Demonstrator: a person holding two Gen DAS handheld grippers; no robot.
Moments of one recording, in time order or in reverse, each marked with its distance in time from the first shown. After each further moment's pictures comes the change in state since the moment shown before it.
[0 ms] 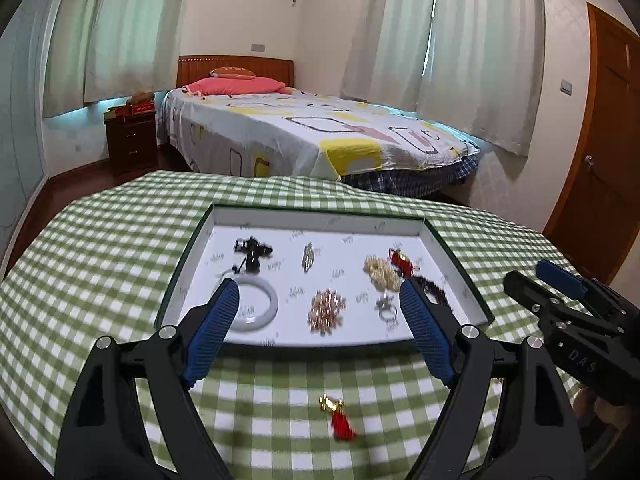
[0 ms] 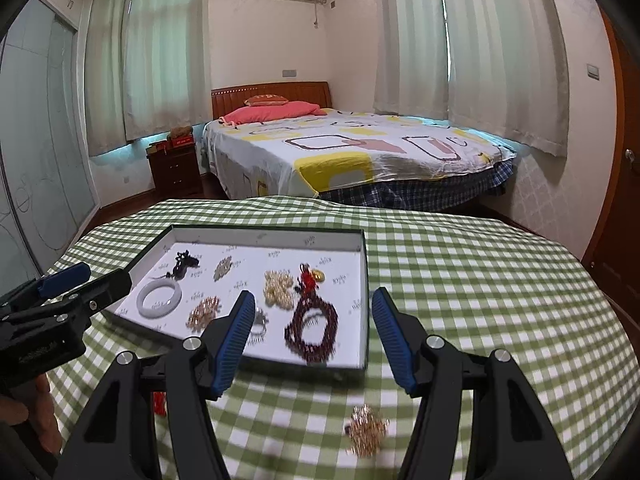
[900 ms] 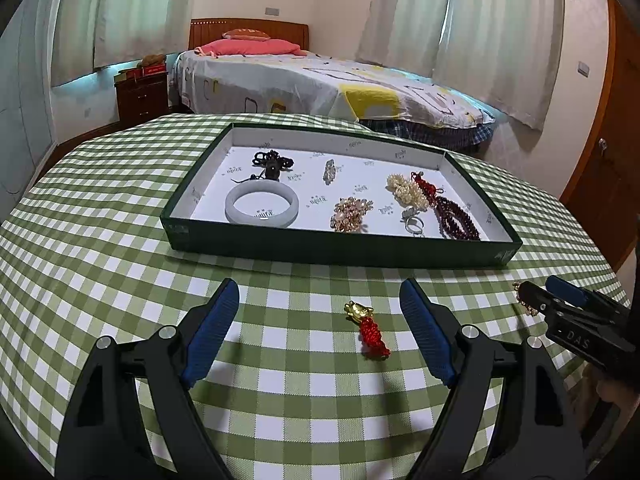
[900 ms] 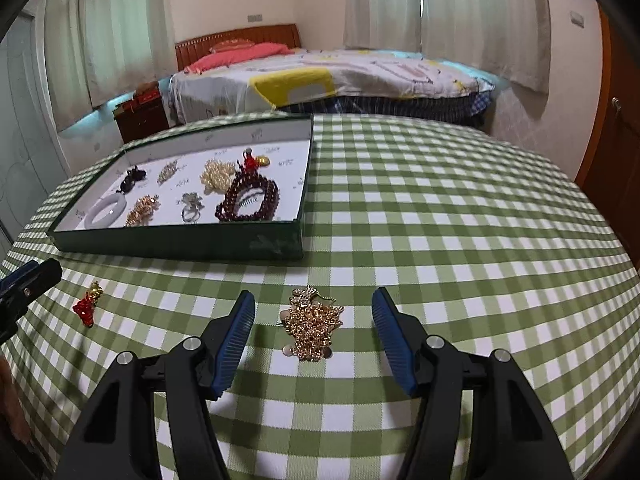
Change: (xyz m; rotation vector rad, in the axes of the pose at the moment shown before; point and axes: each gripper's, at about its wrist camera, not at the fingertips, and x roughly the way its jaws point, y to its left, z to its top) left arm 0.011 0.014 -0.063 -0.031 0.132 0.035; right arm 0.031 -0.038 -0.070 0.076 0.248 -0.069
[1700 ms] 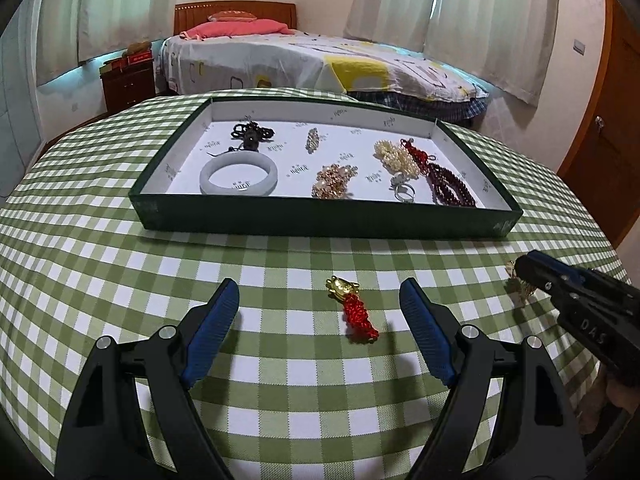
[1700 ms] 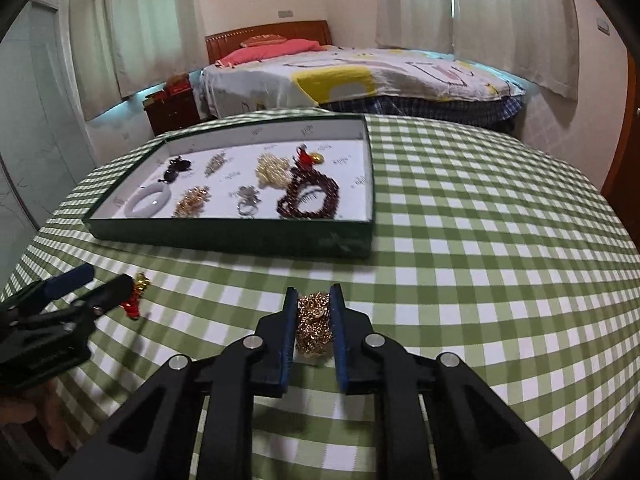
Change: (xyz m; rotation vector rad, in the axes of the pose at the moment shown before) left arm 0.017 -0.014 -0.008 0.041 0.086 -0.018; right arm -0.016 0.029 0.002 -0.053 -0.010 0.104
